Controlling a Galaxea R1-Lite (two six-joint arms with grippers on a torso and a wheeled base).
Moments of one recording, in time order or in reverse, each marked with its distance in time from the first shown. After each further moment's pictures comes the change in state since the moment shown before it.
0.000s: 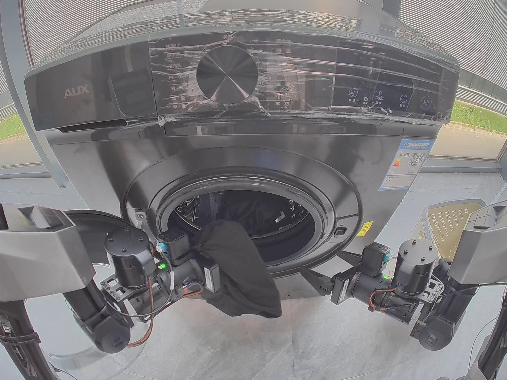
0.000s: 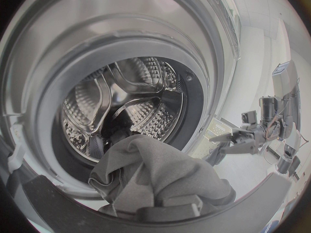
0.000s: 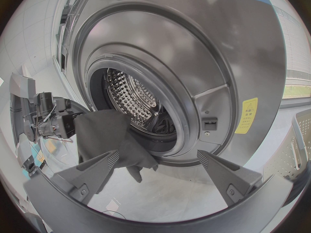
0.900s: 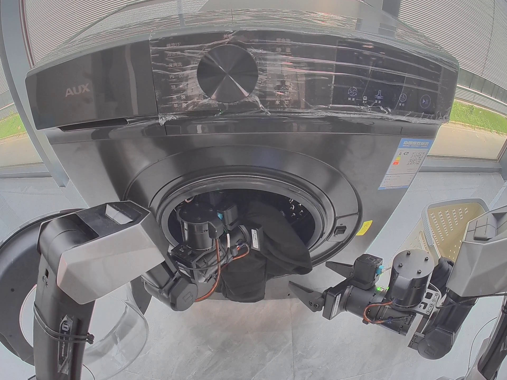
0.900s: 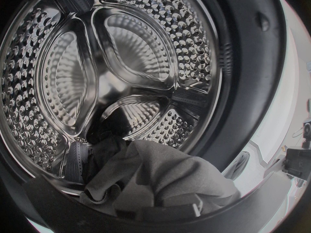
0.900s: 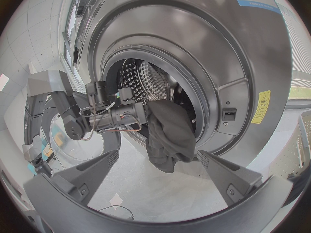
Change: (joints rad) left arm -0.004 0.356 -0.636 0.205 0.048 -0.073; right arm 0.081 -0.008 0.025 0.000 -0.003 0.000
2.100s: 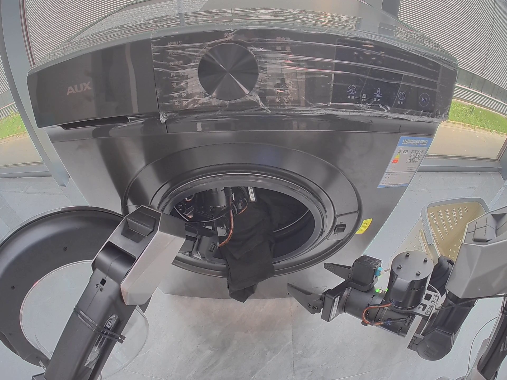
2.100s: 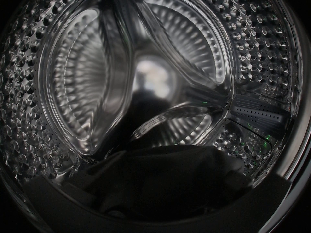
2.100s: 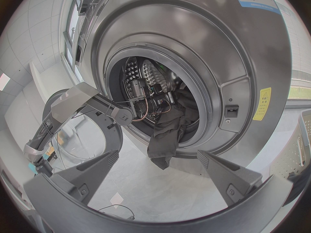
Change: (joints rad) left arm 0.110 0.384 -0.927 0.462 0.181 -0.040; right arm 0.010 0.001 0.002 0.000 0.001 0.000
